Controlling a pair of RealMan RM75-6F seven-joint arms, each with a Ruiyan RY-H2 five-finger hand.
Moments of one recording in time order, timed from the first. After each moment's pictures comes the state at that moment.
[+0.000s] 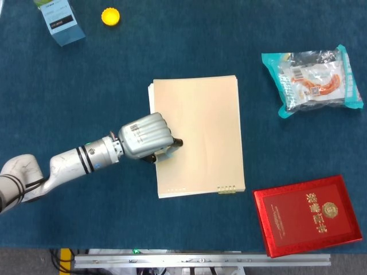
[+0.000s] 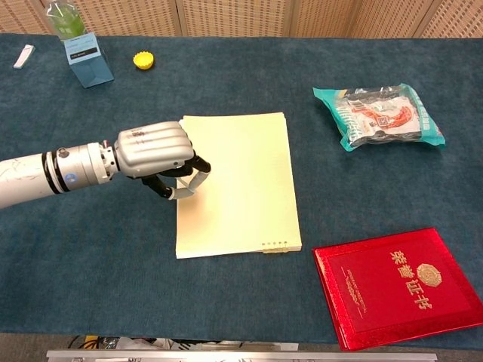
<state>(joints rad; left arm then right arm) -0.87 -1.68 0.20 -0.92 1.93 1.23 -0.39 0.19 -0.92 0.09 -1.86 -1.46 1.38 -0.29</state>
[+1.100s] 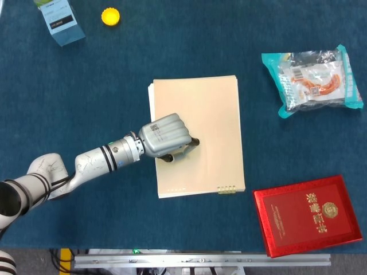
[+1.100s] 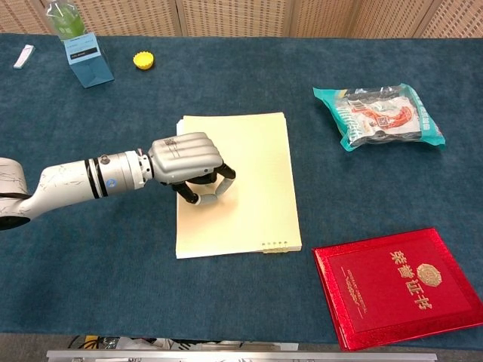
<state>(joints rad) -0.91 -1.81 0.19 -0.83 1.86 1.12 -0.42 0.16 -0.88 0.09 -1.86 -1.47 1.42 -0.25</state>
